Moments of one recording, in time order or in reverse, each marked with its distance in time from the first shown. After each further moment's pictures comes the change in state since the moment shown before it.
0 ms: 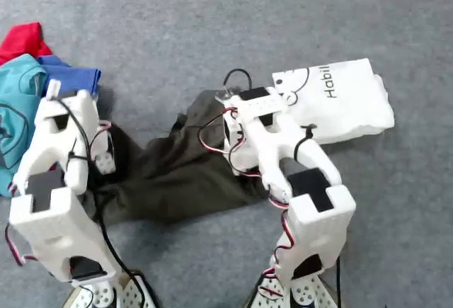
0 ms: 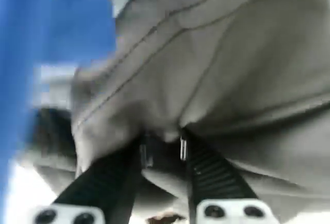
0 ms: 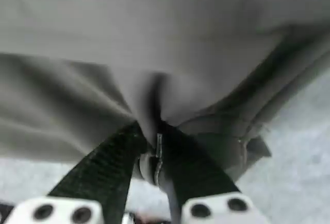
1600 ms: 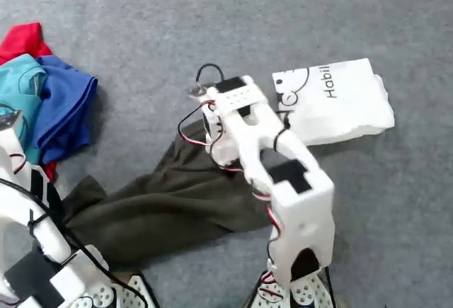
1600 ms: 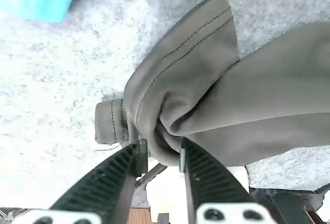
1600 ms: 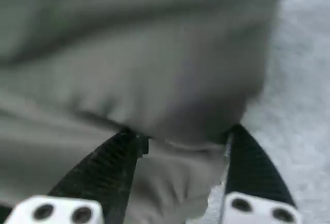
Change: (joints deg) left arm -29.6 -35.8 7.6 15.7 -28.7; right arm -5.7 11.0 -15.8 4.6 4.2
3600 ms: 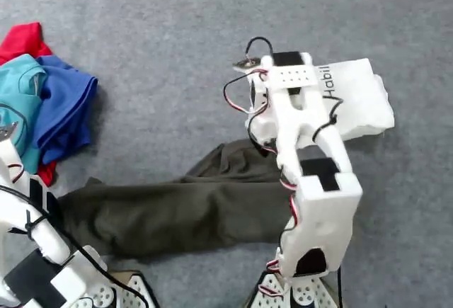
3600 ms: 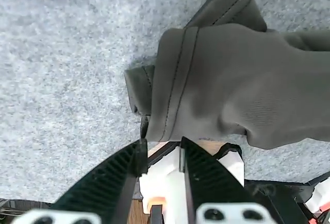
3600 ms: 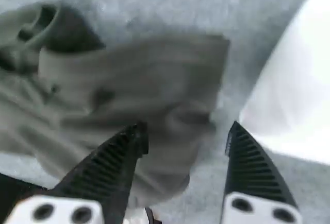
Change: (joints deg) left arm -3.2 -0.5 3.9 0.0 -0.4; right arm 15.6 -2.7 -9.1 8.6 8.6
